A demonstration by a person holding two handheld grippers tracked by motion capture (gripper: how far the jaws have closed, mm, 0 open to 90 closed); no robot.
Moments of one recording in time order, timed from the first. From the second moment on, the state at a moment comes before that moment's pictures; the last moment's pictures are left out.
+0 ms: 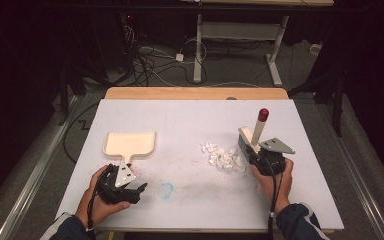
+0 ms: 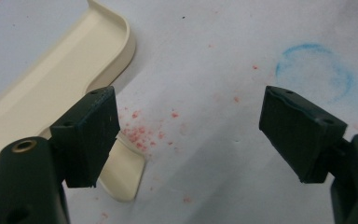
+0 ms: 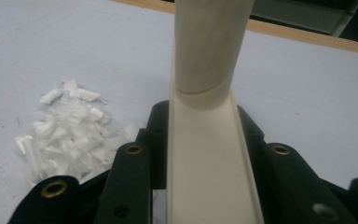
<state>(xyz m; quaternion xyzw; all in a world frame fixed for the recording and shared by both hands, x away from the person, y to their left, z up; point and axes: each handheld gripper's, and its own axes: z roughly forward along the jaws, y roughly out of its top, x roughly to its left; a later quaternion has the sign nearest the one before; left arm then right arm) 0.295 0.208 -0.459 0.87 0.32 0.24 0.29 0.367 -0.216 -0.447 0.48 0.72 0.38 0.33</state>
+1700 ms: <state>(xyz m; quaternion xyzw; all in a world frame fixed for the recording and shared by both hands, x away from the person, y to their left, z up) 0.300 0.208 -0.459 0.87 0.32 0.24 0.29 0.321 -0.184 -0.426 0.12 0.86 0.48 0.12</state>
